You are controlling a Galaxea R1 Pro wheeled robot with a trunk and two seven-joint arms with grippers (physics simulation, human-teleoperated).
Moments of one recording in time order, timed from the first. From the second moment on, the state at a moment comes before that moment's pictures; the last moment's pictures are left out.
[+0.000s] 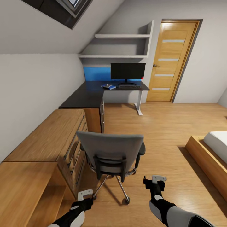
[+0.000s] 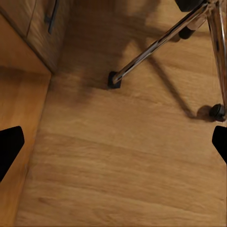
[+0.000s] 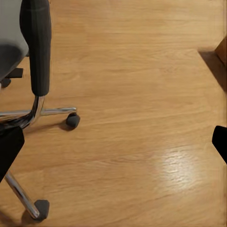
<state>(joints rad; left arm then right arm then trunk) -0.53 -0.06 -0.54 -0.26 0.70 -0.04 0.26 -0.69 0.02 0.83 -0.06 -0.78 -0.45 -0.35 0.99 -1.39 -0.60</state>
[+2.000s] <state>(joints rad) -0.54 -0.09 -0.56 -0.25 0.71 -0.06 0.26 -0.69 0.05 0.84 -0.04 -0.79 -0.50 -0.34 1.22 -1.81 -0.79</state>
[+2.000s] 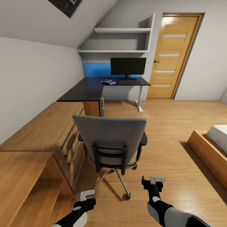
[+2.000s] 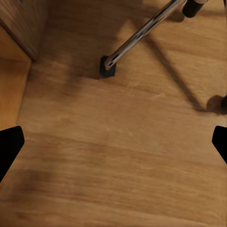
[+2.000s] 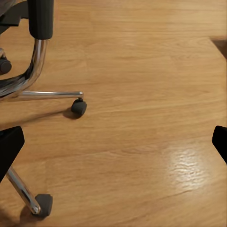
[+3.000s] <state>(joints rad) -0.54 -0.09 -0.57 -0.24 0.71 -0.06 0.26 -0.69 0.07 0.84 -0.03 -0.79 -0.50 -0.34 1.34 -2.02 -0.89</state>
